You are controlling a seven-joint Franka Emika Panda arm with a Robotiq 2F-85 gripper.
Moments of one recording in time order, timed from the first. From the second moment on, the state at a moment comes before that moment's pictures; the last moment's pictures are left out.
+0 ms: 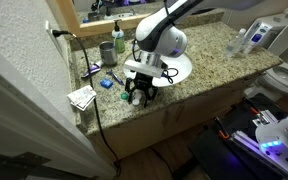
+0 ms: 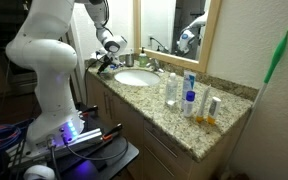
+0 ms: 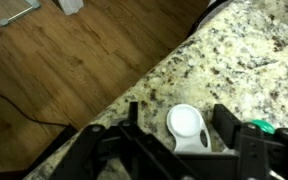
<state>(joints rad) 0.37 0.53 0.23 -1.97 0.77 2.28 0.87</state>
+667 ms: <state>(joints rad) 0.37 0.52 0.23 -1.96 0.74 2.28 0.90</state>
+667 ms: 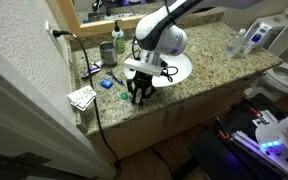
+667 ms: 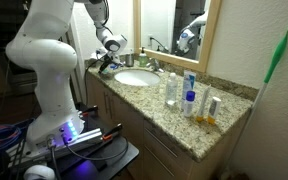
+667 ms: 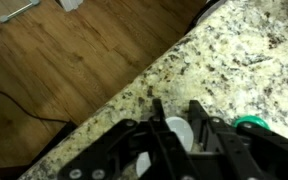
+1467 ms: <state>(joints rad) 0.38 0.49 0.24 -1.98 0.74 2.28 0.91</state>
